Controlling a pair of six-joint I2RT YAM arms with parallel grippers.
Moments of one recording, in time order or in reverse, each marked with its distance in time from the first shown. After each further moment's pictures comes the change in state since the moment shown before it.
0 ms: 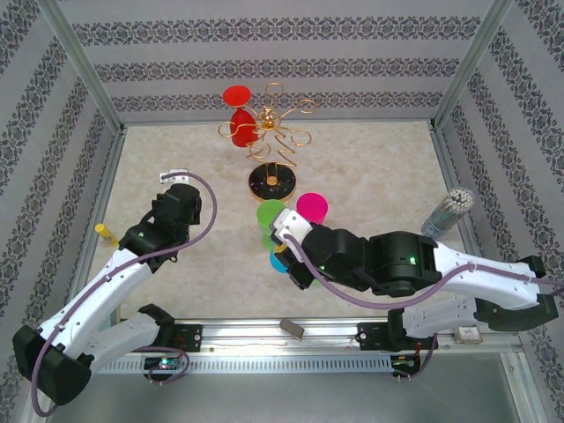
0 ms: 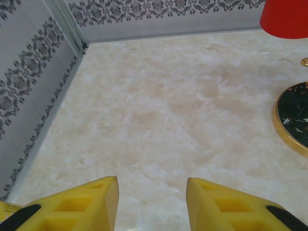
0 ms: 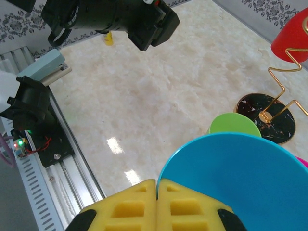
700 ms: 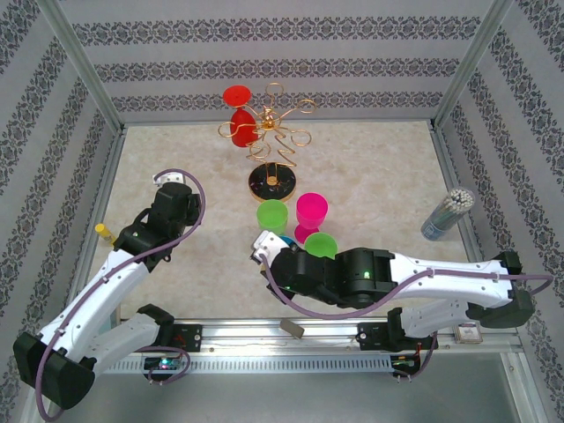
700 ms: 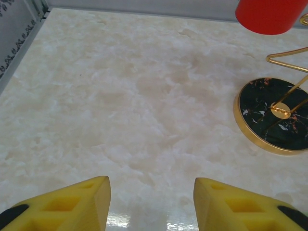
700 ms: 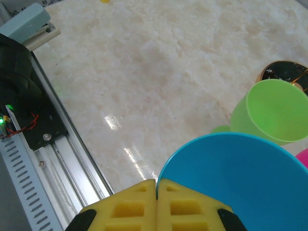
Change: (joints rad) left arm 0.060 -0.013 0.002 -0.030 0.201 -0.108; right arm 0.009 0.075 -0.192 0.133 -0.010 0.074
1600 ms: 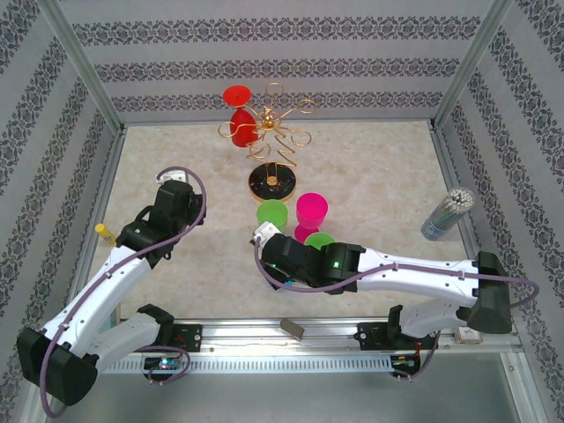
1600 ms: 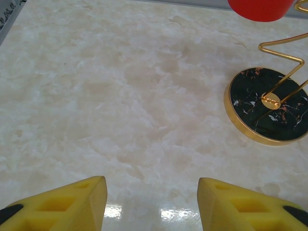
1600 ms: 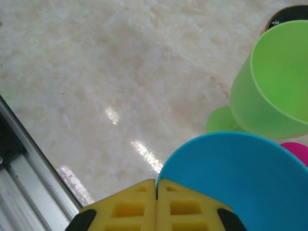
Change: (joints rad) left arm 0.019 0.031 0.000 0.002 0.070 -0.014; right arm -0.184 0.062 -0.225 0.257 -0.109 0.042
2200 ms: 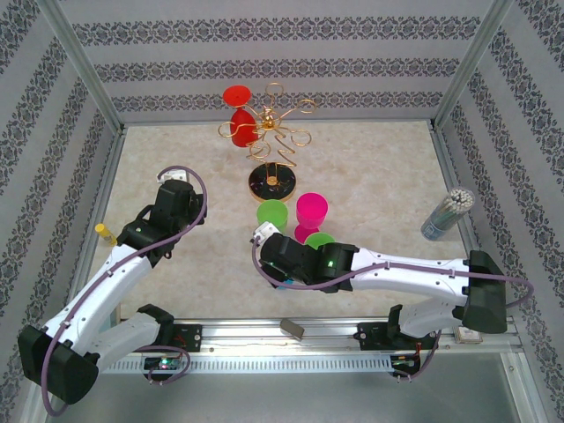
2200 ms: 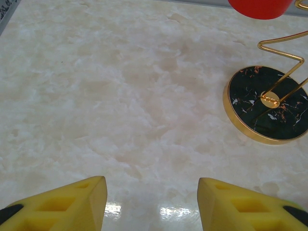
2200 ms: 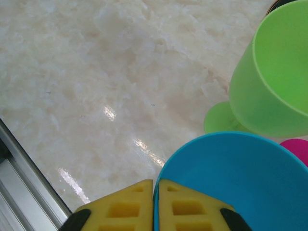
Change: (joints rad) left arm 0.005 0.008 0.000 0.007 0.008 0.000; right arm -0.026 0.025 -0.040 0.053 -0.010 0.004
